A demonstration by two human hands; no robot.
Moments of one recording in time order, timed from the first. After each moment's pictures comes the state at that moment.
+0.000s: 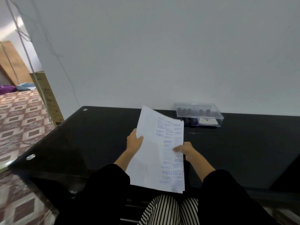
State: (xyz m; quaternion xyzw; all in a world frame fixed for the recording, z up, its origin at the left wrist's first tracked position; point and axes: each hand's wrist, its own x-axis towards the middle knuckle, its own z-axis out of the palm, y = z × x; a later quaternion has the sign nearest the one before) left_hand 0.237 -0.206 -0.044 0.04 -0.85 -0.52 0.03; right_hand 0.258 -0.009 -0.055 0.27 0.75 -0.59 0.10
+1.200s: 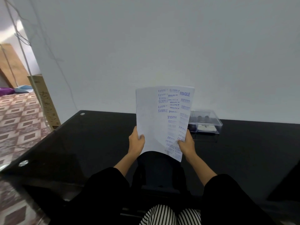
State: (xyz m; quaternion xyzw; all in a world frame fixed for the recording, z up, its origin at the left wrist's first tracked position) left_hand 0.236 -0.187 -0.024 -0.03 -0.81 -0.58 0.11; right_hand 0.256 -0.006 -0.029 0.11 0.79 -0.58 -0.13
